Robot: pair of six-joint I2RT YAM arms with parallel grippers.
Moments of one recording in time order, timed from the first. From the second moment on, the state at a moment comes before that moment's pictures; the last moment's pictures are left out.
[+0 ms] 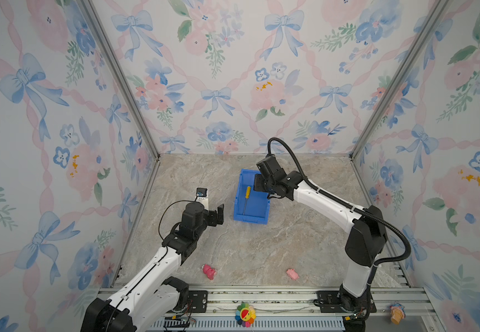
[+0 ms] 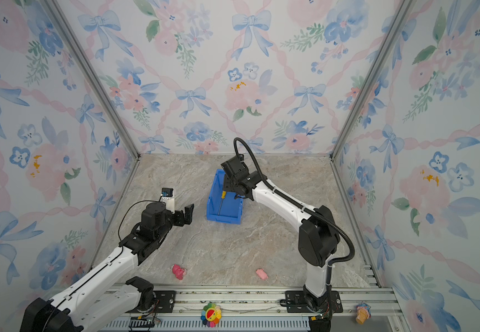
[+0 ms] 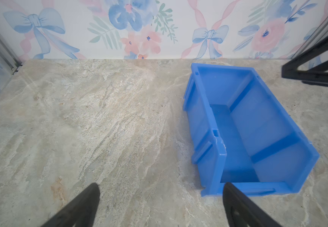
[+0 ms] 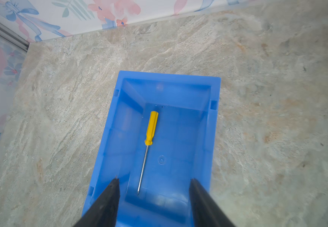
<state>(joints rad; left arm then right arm) -0.39 0.93 0.50 -0.03 -0.18 -0.18 0.72 1.81 1.62 -0.63 0.27 0.60</state>
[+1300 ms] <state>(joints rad) -0.16 0.91 0.12 0.41 -0.32 0.02 -0.04 1.08 0.44 0.02 0.01 0.12</state>
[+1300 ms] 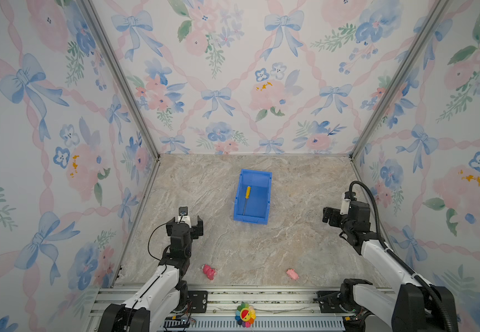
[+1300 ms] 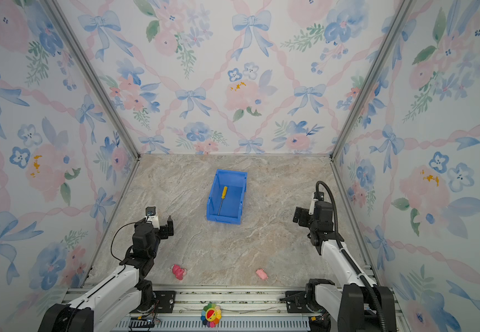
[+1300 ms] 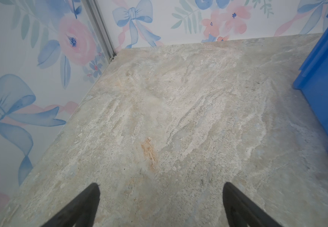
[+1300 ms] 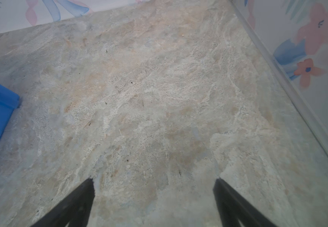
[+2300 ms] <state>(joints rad) -0.05 1.52 0.36 0.84 -0.11 0.06 -0.01 1.51 0.50 0.54 0.01 0.04</state>
